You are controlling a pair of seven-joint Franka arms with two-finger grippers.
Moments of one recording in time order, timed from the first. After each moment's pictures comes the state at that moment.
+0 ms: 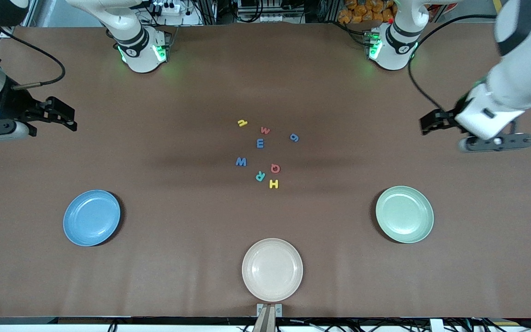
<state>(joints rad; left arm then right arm) -0.06 0.07 -0.21 -1.67 0.00 1.63 -0.36 0.04 0.03 0.04 -1.59 0.02 1.60 -0.03</state>
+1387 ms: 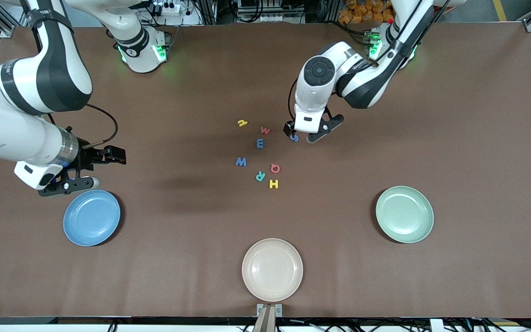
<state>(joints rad) -0.27 0.34 -0.55 -2.05 0.15 2.27 -1.52 0.10 0.27 0.04 -1.59 0.06 1.71 -0.03</state>
